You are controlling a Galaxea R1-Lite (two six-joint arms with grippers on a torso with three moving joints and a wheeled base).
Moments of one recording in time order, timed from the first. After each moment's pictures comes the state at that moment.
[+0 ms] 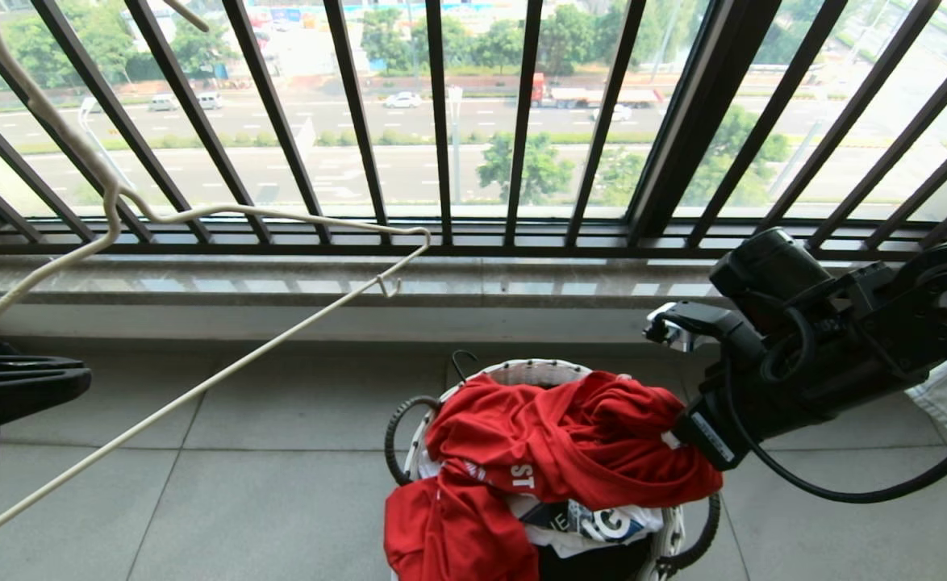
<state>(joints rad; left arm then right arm) -0.65 0.91 -1.19 0.60 0.10 0.03 0.41 1.70 -1.25 0.57 0.06 -0.18</state>
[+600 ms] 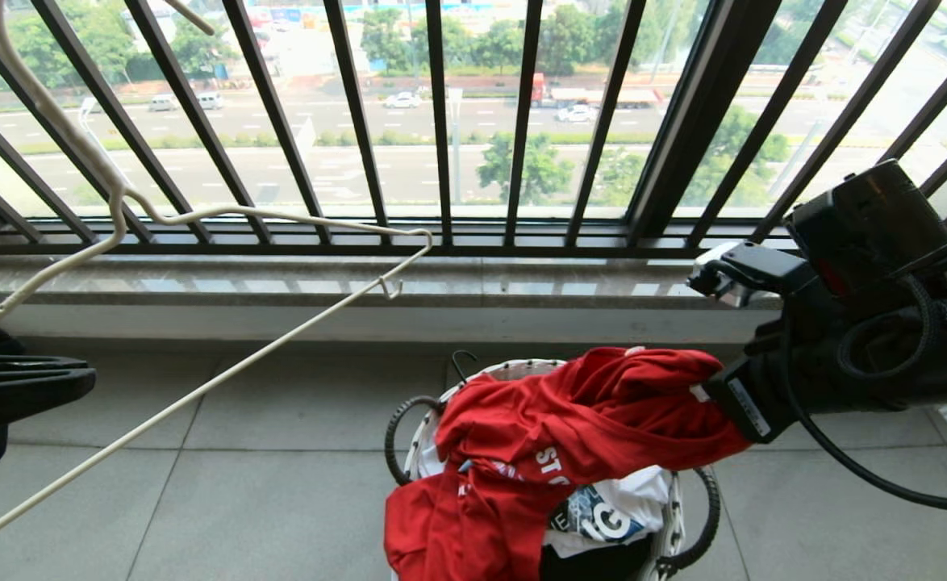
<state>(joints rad) -0.65 0.92 -1.19 0.60 0.10 0.03 0.50 1.53 -1.24 0.51 -0.17 -0.09</state>
